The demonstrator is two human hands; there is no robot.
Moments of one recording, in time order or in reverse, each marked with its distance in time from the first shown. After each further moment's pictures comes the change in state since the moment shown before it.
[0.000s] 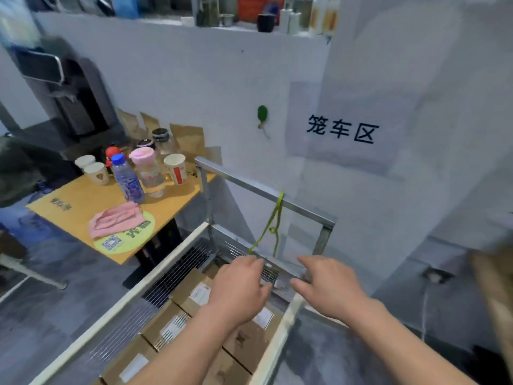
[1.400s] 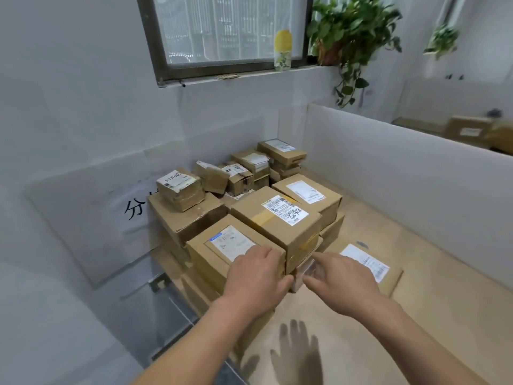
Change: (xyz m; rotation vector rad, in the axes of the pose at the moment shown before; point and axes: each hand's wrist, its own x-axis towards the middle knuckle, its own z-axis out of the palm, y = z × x) left_hand -0.056 0.630 0.082 0.030 -0.144 1.271; right_hand -0.470 0.388 -0.050 0.175 0.421 1.220
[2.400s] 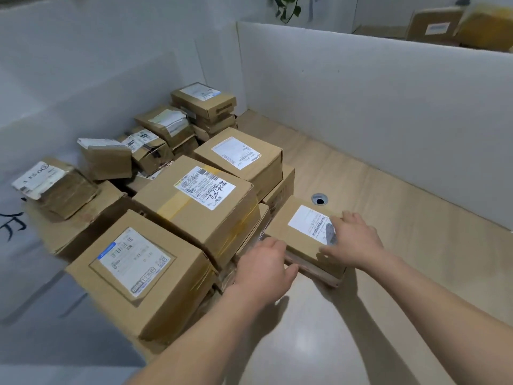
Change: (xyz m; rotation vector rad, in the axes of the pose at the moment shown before) left_hand 0.133 0.102 0.146 -0.048 -0.301 0.071; right_hand 0.098 0.235 0.084 -0.058 -0.174 0.317
